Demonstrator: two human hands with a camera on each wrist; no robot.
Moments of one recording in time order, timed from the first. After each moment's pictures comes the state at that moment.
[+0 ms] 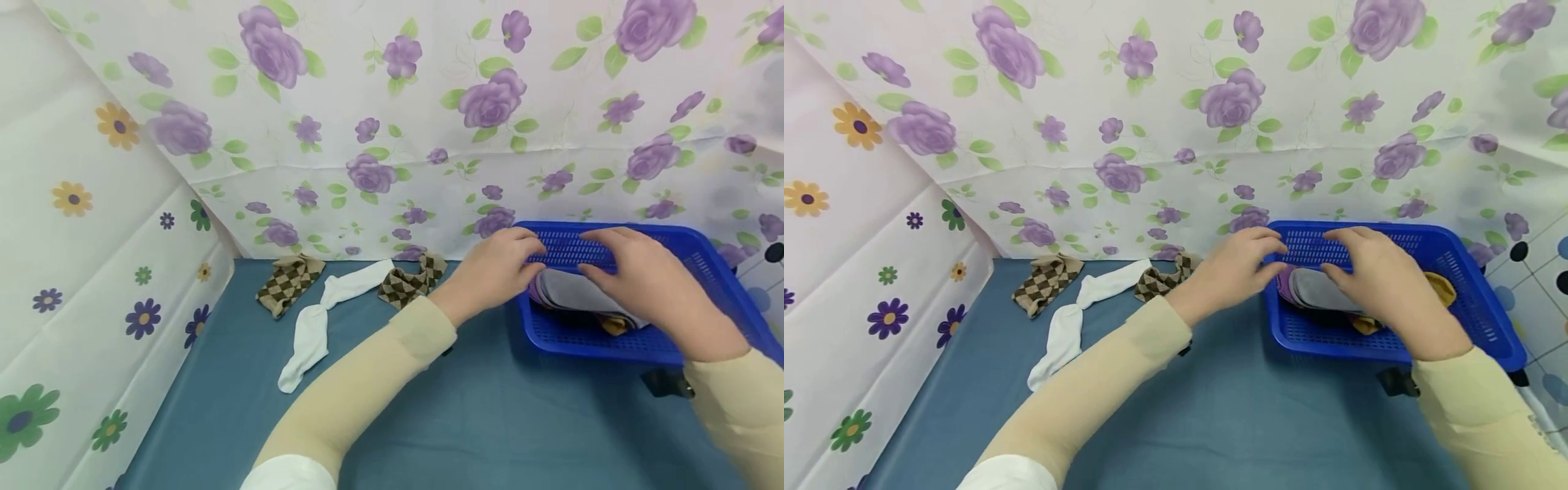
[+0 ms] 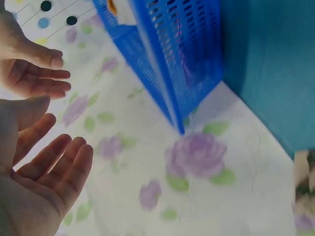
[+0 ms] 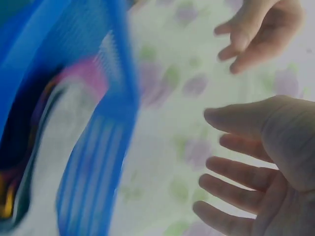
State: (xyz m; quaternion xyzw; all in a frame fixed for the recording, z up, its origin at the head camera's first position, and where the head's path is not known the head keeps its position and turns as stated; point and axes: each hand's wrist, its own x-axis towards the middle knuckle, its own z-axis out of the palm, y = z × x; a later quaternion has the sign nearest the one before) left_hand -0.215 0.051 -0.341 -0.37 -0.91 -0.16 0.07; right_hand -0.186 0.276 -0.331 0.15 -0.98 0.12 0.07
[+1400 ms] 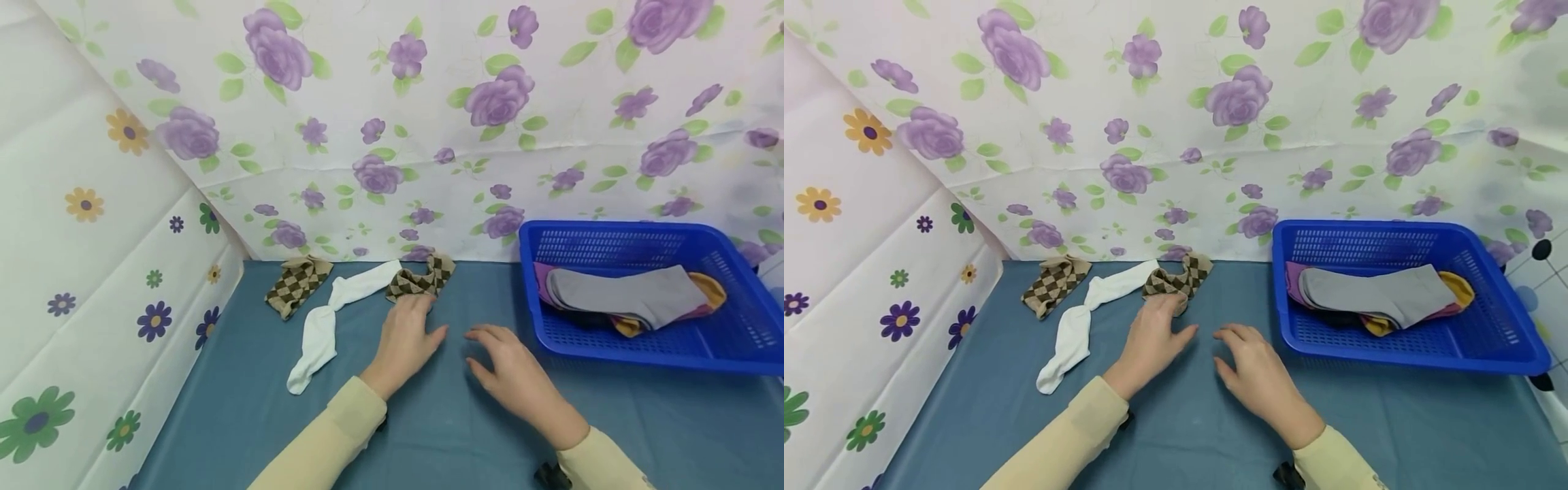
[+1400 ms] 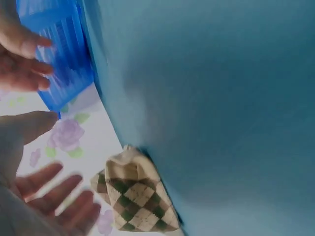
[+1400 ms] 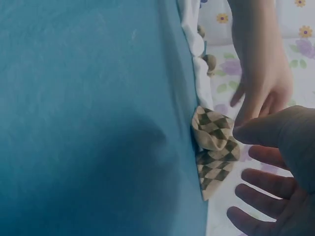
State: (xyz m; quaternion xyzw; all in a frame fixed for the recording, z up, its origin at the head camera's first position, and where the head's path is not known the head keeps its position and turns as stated) left_hand -0.162 -0.070 -0.475 -0.15 -0.96 -0.19 0.15; right_hand -0.121 0.129 -0.474 0.22 -0.94 0.25 0.07
